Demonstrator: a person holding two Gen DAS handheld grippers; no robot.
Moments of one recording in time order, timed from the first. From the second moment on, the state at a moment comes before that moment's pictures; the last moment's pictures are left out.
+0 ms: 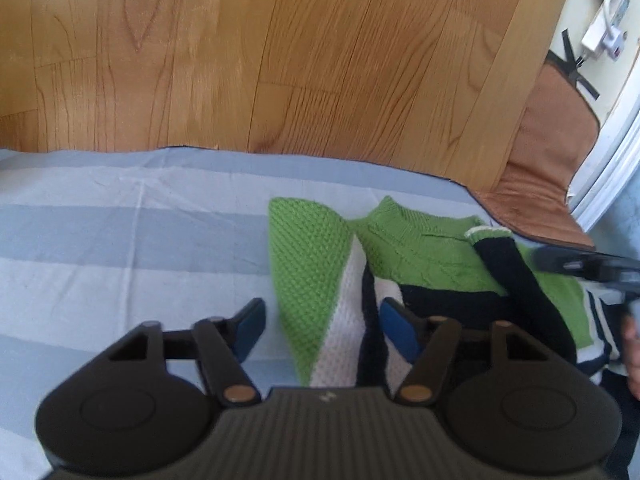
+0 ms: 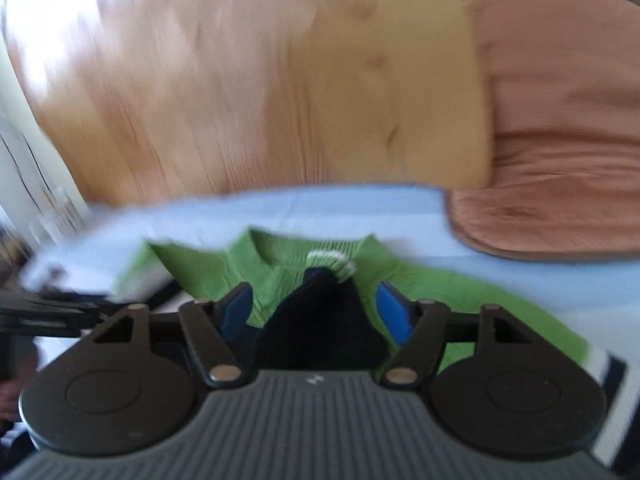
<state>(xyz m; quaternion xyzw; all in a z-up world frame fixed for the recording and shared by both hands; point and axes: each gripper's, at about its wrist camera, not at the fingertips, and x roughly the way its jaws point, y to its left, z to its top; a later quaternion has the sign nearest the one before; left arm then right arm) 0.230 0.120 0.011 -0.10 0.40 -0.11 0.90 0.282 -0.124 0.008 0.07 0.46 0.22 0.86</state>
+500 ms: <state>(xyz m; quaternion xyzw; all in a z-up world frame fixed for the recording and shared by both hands) 0.227 0.134 0.008 -0.13 0.33 -0.06 0.93 0.238 -0.236 0.007 0.14 0.43 0.15 0.88</state>
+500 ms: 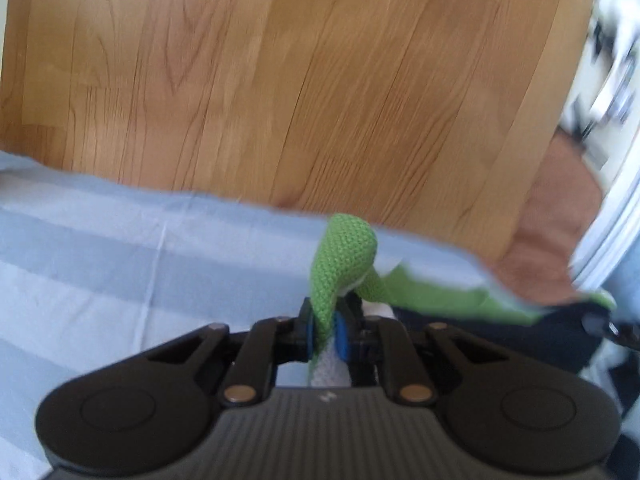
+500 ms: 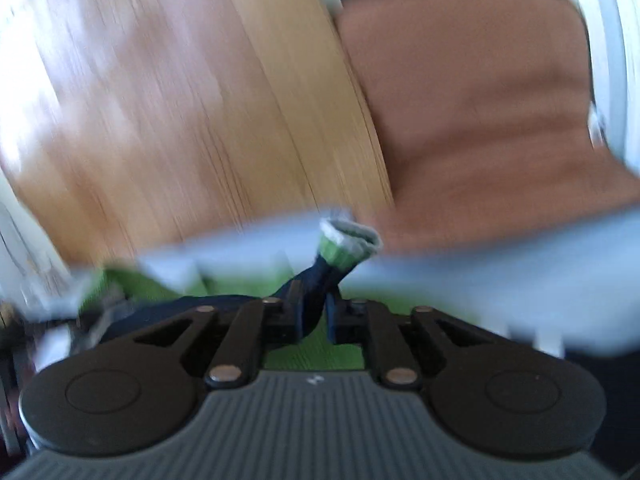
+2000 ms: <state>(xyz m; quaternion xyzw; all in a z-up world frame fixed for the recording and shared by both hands) 0.204 0.075 -0.002 -0.04 0.32 -0.10 0.94 0.174 -0.429 -0.018 0.36 0.31 -0.04 0.88</state>
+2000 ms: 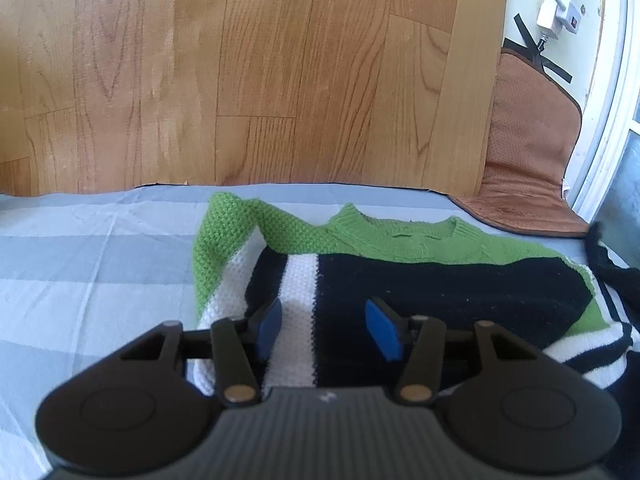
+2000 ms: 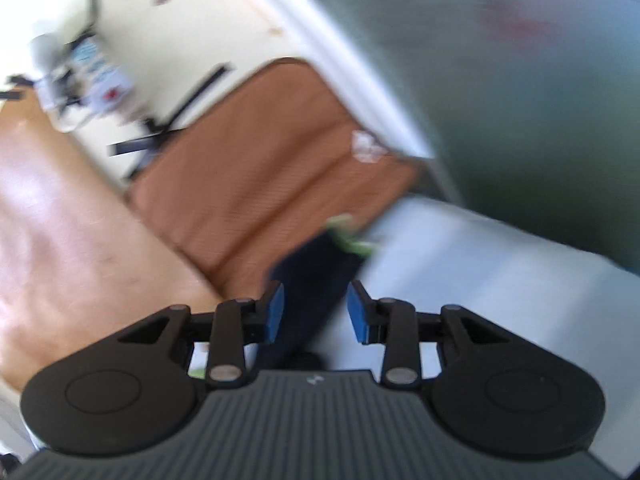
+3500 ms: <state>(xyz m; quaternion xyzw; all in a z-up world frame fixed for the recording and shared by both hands) 0.194 0.180 0.037 -0.25 0.26 -0.14 0.92 0.190 -0.026 0.039 -0.08 0.35 0.39 0.85</state>
